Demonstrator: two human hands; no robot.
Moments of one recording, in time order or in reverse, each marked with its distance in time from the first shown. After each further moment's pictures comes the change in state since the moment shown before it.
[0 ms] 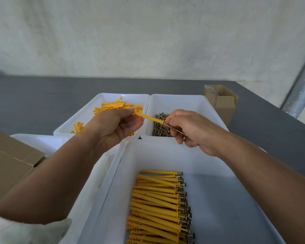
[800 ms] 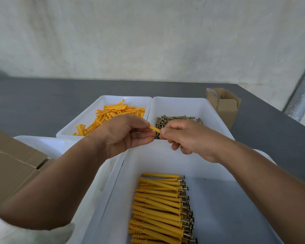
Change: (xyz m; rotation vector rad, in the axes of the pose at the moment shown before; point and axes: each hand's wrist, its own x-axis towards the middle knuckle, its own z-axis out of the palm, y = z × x) left_hand -0.008 -0.005 0.004 0.260 -0.208 -0.041; right_hand -0.003 0.004 0.007 -0.118 -0.110 -0.071
